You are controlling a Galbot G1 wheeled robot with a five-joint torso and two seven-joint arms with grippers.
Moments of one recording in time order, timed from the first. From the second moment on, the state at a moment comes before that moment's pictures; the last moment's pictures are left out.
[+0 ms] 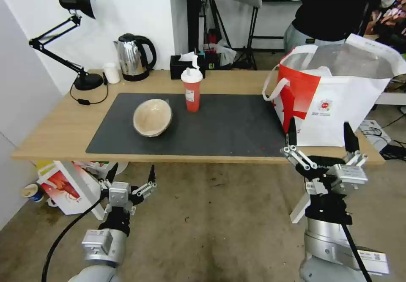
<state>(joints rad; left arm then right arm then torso) 1.80 -1.50 -0.55 -2.30 0.00 0.00 0.00 -1.71 1.15 0.25 2.43 -0.11 0.27 0.68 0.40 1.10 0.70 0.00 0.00</state>
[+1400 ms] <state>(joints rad) 1.80 -1.50 -0.55 -2.30 0.00 0.00 0.00 -1.84 1.02 0.17 2.40 -0.07 0.19 0.69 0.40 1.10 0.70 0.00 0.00</state>
